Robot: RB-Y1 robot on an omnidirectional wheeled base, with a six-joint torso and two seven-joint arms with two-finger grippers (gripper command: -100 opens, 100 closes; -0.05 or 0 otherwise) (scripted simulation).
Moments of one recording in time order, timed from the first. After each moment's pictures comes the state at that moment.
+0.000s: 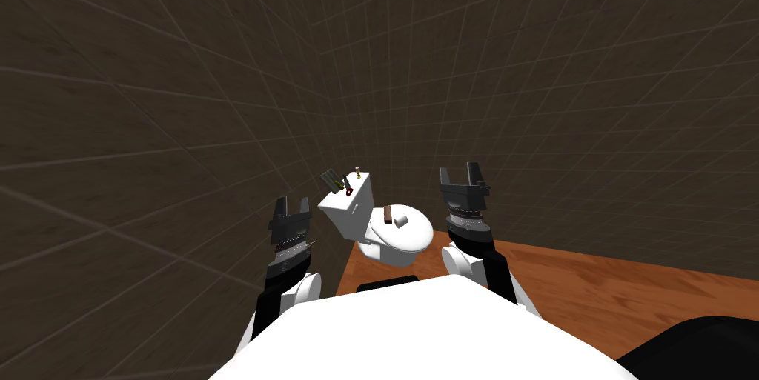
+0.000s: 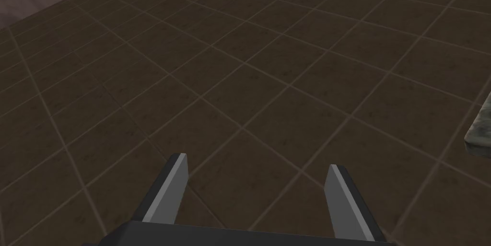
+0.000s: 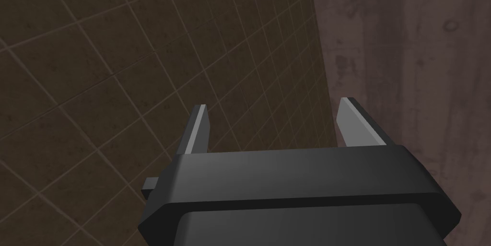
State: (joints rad) left arm 0.52 -0.04 0.02 -2.21 0.05 -0.59 0.09; right arm 0.50 0.00 0.05 -2.36 -0.05 -0.64 -0.10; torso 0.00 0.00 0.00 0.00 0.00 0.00
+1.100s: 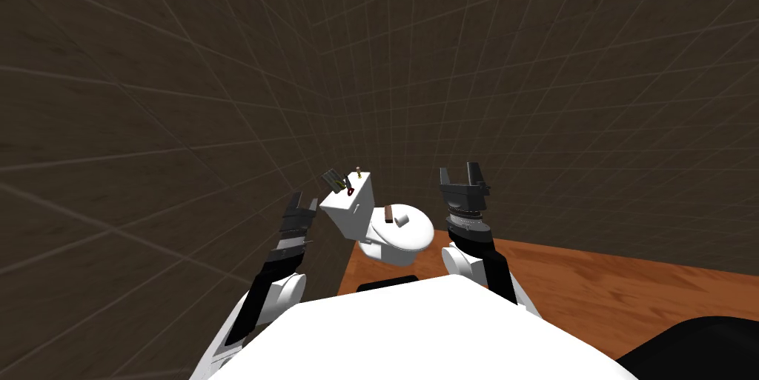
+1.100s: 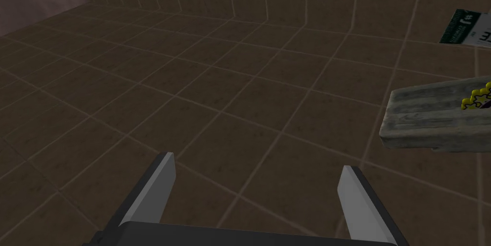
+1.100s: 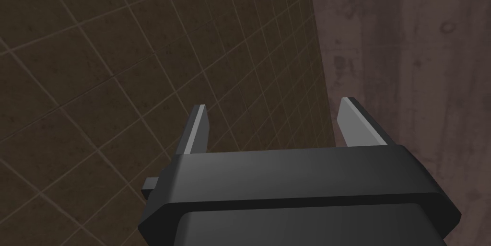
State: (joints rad) left arm 0.46 0.24 0.05 -2.17 0.15 -0.37 0.11; right arm 0.50 0.00 0.05 -2.36 -0.05 -0.64 -0.10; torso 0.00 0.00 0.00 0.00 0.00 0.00
